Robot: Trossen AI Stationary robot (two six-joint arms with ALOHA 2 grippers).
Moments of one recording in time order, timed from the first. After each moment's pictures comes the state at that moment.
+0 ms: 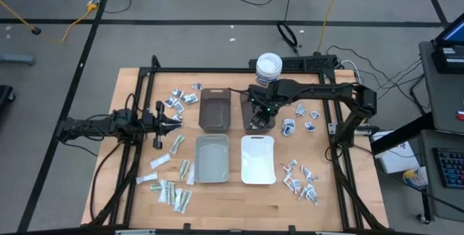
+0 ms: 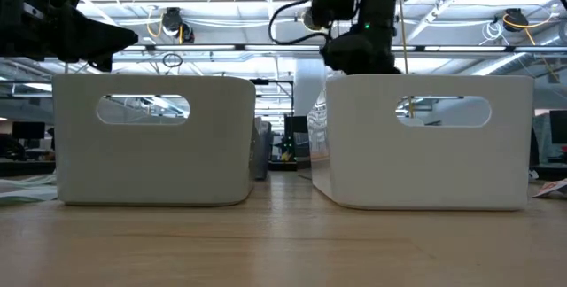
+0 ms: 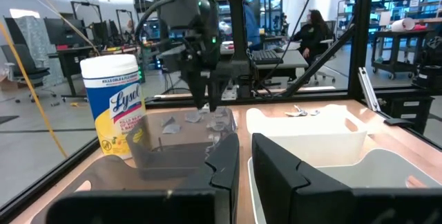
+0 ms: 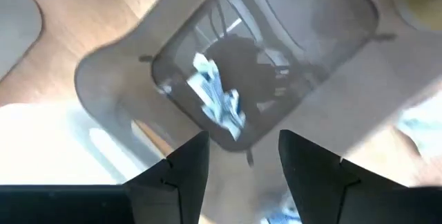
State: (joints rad) left arm 0.00 0.01 0.02 0.06 -0.03 0.07; right arm -0.23 1.72 1.37 -1.04 0.00 0.47
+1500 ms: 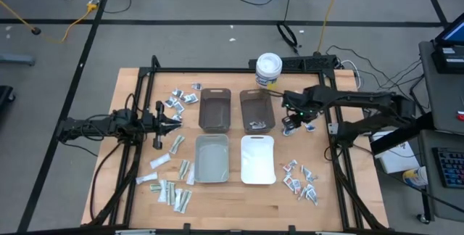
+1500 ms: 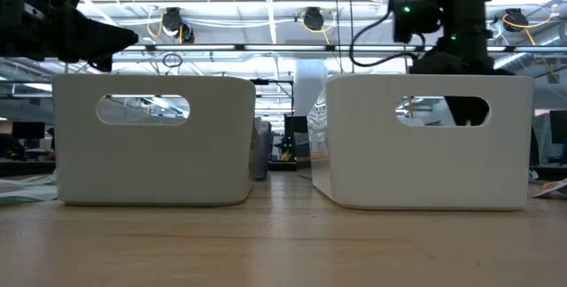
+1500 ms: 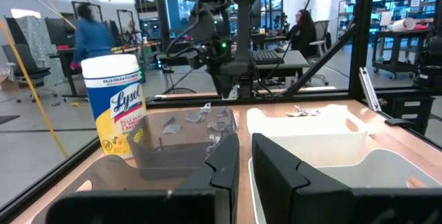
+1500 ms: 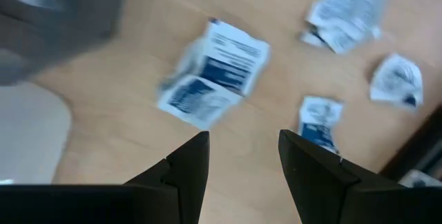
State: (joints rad) left arm 0.00 0.01 0.02 0.06 -0.04 0.07; right arm -0.31 1.28 0.88 -1.14 0.00 0.80
